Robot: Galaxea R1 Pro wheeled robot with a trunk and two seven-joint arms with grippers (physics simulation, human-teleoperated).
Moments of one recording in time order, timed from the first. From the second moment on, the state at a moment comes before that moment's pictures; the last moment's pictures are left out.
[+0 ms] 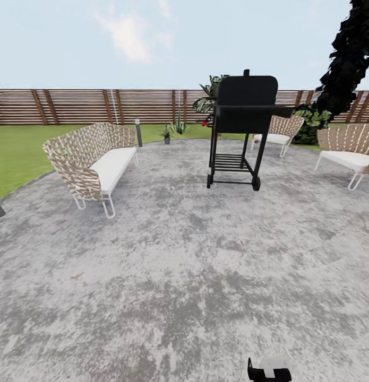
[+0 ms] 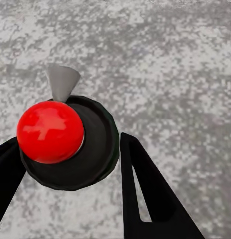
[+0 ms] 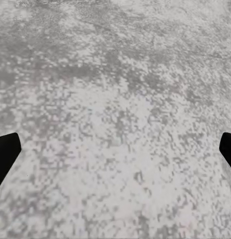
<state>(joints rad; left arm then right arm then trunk) -0.35 0.16 0.13 -0.04 0.01 -0.46 -0.03 -0.41 0.01 -0.14 -0.03 0.34 -0.55 -0.35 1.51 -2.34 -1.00</state>
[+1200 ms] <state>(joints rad) -0.35 0.16 0.13 -0.04 0.01 -0.46 -0.03 -0.41 0.01 -0.14 -0.03 0.34 -0.55 -0.35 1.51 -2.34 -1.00</state>
